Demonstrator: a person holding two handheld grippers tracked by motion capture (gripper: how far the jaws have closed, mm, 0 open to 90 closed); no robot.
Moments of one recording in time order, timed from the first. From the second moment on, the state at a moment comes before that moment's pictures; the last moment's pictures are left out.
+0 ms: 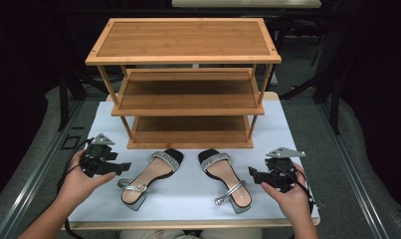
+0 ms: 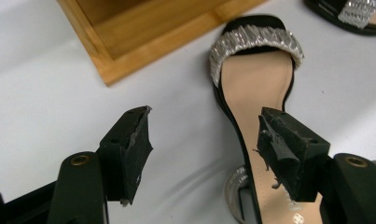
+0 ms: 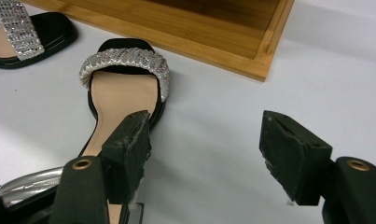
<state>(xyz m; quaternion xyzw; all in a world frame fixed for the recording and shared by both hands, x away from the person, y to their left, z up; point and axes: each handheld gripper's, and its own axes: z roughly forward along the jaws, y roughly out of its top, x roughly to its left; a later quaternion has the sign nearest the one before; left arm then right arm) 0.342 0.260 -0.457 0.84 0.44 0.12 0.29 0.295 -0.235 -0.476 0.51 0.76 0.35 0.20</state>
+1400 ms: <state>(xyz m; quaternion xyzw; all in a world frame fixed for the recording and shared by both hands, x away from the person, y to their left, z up) 0.358 0.186 -0.488 0.89 0.41 0.09 0.16 0.299 -0.230 -0.487 0.52 0.76 0.34 0.18</state>
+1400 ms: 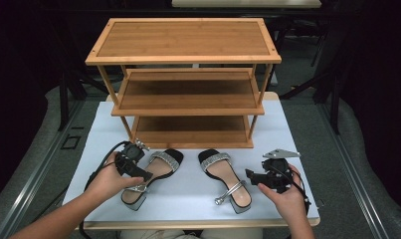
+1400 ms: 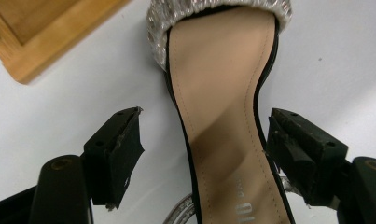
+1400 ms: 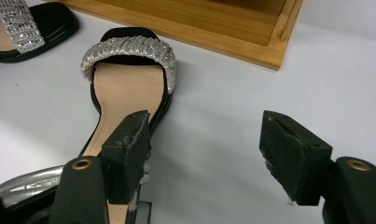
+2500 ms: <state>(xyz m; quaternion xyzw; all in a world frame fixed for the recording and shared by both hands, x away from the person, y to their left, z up) 0.362 0.171 -0.512 0.90 0.41 0.03 0.09 0.301 -0.230 -0.493 0.52 0.76 0.34 0.18</state>
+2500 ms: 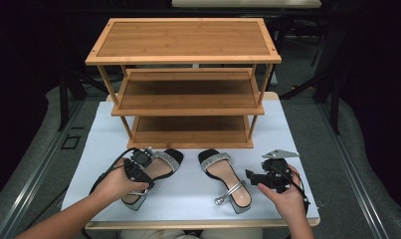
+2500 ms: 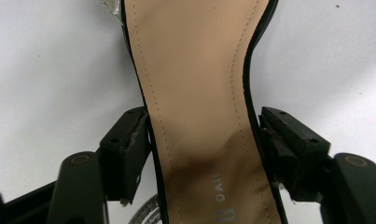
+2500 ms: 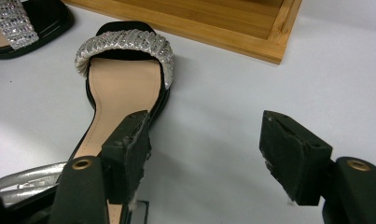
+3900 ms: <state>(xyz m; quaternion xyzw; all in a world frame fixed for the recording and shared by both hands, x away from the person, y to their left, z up) 0.368 0.174 -0.511 0.89 0.44 0.03 0.08 0.304 -0.233 -0.497 0.53 0.76 0.34 0.17</state>
